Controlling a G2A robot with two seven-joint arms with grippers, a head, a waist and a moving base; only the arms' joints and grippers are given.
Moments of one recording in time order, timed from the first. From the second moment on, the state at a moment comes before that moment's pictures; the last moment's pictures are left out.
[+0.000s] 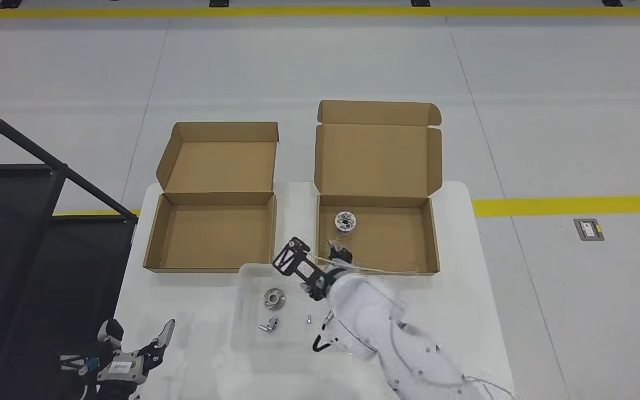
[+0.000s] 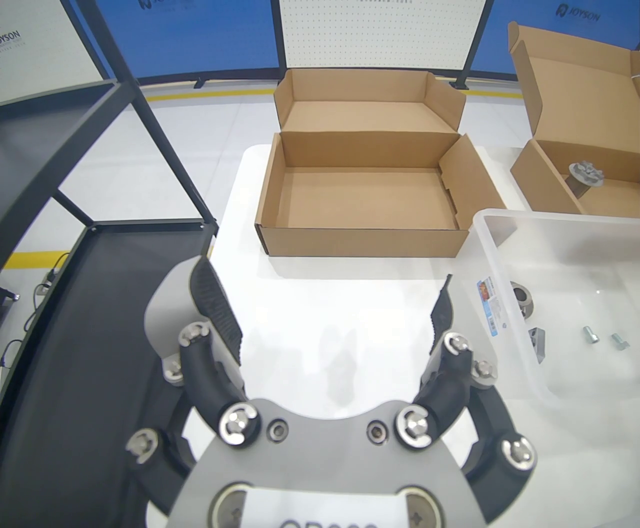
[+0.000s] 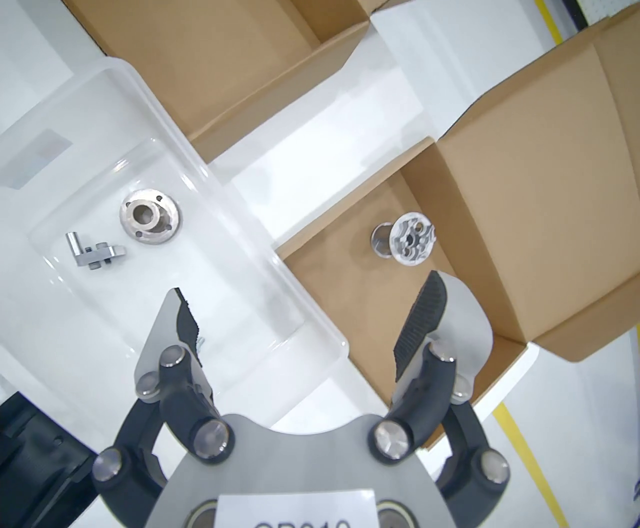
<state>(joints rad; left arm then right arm) 1.90 -1.16 -1.79 -1.87 1.15 -0.04 0.24 -0.80 -1.50 0.80 -1.65 -1.61 -0.11 1.15</state>
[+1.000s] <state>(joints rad) 1.90 -1.16 -1.79 -1.87 1.15 -0.04 0.24 -0.74 -1.62 0.75 -1.42 -1.32 0.25 1.31</state>
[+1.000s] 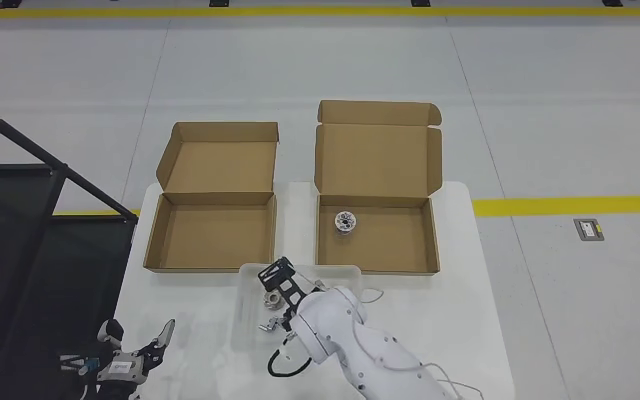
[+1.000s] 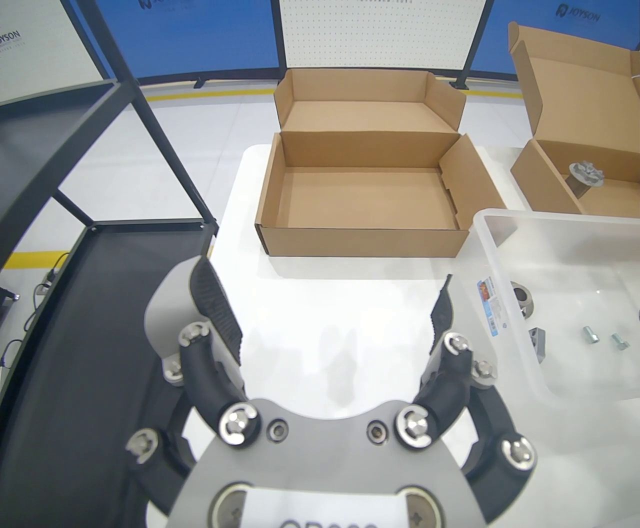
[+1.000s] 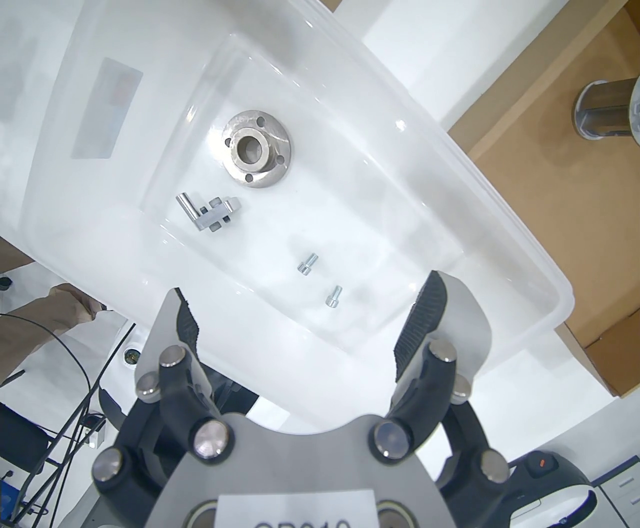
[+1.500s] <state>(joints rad) 1.90 -1.16 -1.79 -1.87 1.15 -0.04 0.24 -0.72 -1.69 0.68 -1.23 -1.34 0.51 1.27</state>
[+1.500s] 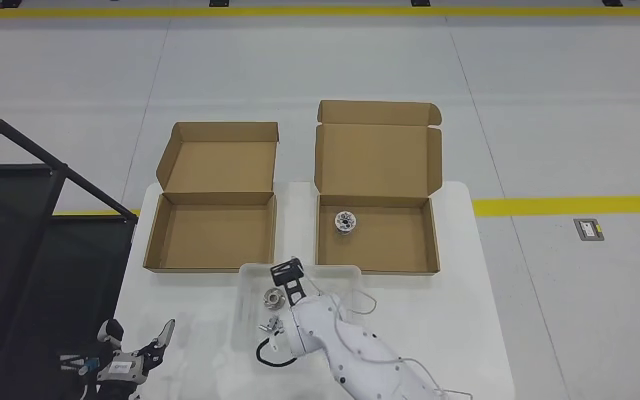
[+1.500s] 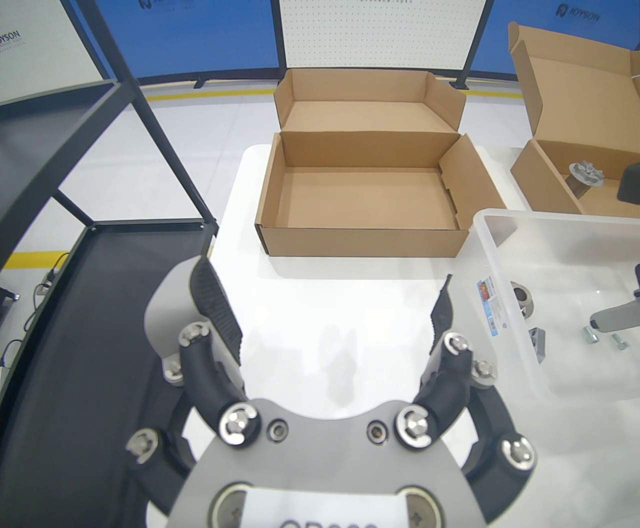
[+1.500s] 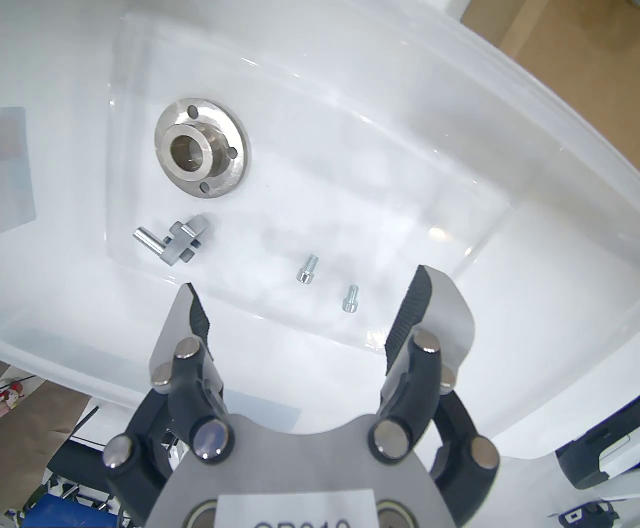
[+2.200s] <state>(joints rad) 1.90 -1.16 -1.79 -1.87 1.15 -0.04 0.24 -0.69 -1.74 0.73 -1.04 -1.27 0.52 1.22</state>
